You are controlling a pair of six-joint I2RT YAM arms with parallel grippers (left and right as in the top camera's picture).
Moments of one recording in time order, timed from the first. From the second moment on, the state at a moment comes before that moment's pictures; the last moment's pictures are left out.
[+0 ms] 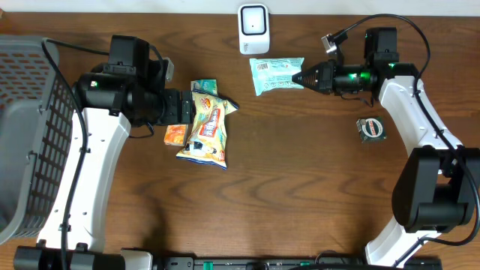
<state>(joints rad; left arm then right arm) -0.11 1.51 1.50 -1.20 0.24 -0.14 0.02 1.89 1.45 -0.59 -1.11 0.23</state>
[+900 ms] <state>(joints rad) -0.11 1.51 1.50 -1.20 0.24 -0.14 0.46 1.76 1.45 -0.38 0.15 0.00</state>
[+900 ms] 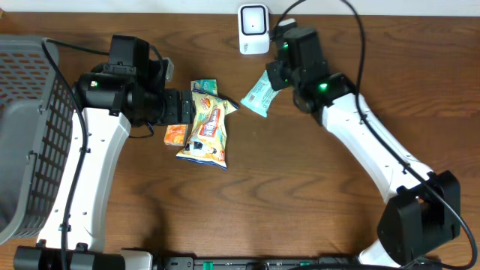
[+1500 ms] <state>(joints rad) -0.11 1.51 1.50 -1.20 0.24 -0.14 0.31 2.01 1.56 -0.41 -0.25 0.13</state>
